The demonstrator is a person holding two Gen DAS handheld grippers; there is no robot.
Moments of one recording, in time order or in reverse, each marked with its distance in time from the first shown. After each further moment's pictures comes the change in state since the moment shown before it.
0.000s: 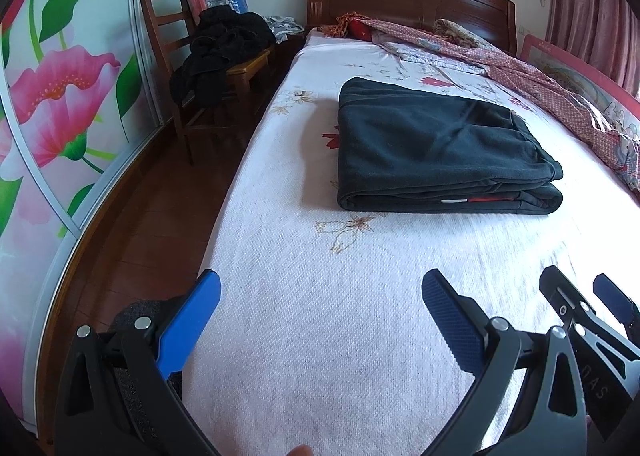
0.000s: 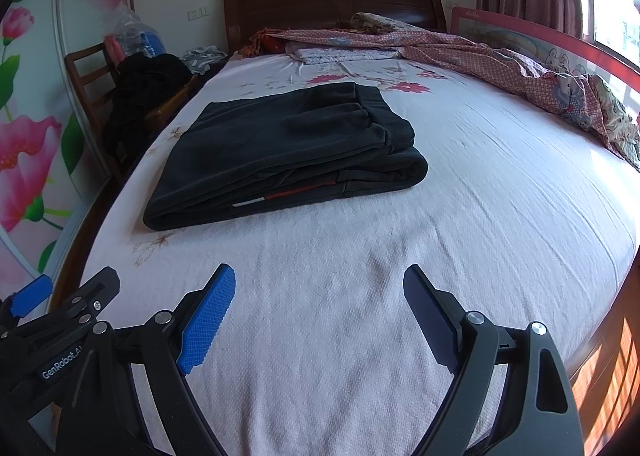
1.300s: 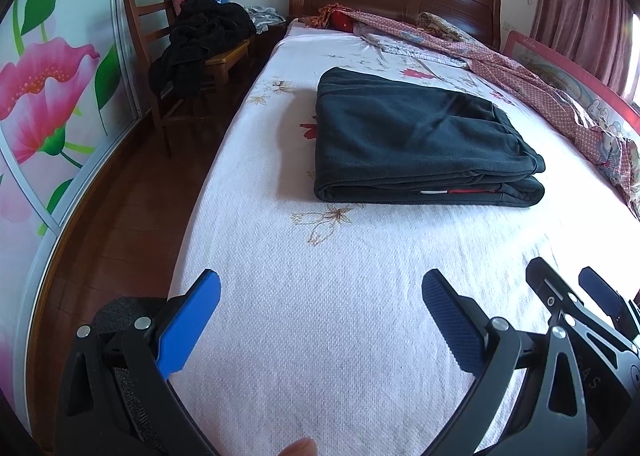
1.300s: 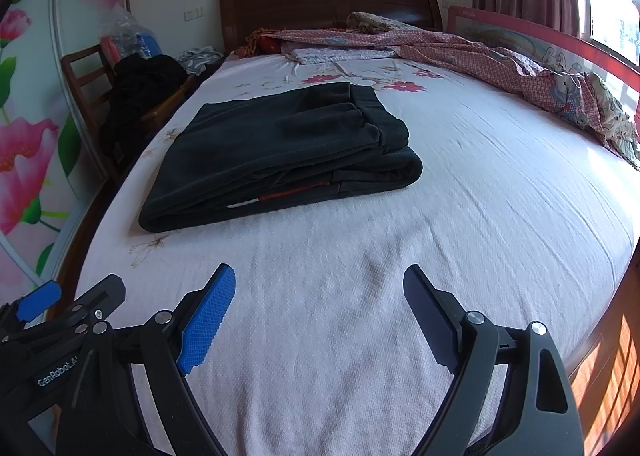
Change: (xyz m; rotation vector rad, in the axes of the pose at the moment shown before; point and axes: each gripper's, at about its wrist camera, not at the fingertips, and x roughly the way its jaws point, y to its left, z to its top) left arm 0.005 -0.001 0.002 0.003 0.038 -0.085; right arm 0.000 -0.003 0.002 0.006 0.001 -0.011
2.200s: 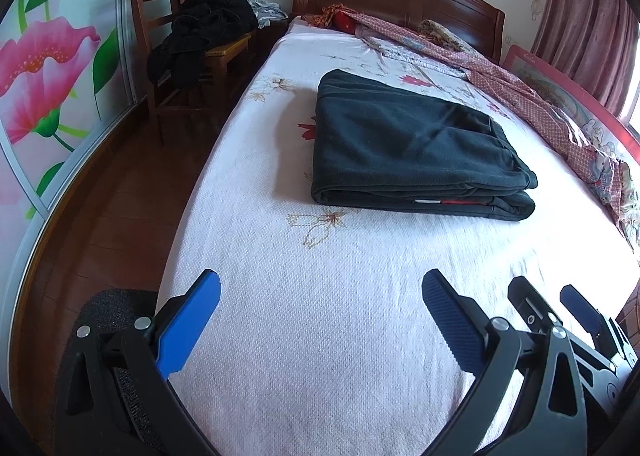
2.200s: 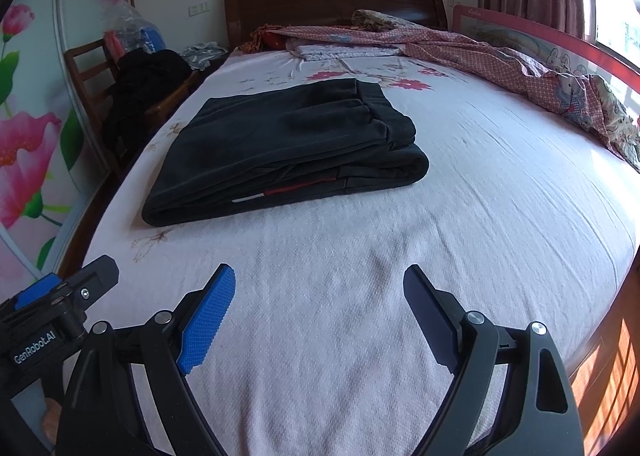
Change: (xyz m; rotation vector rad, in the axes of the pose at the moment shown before) left arm -0.002 0.009 0.003 -0.073 -0.012 -0.054; right arm 0.002 0.003 -0.003 -0.016 0.013 0.006
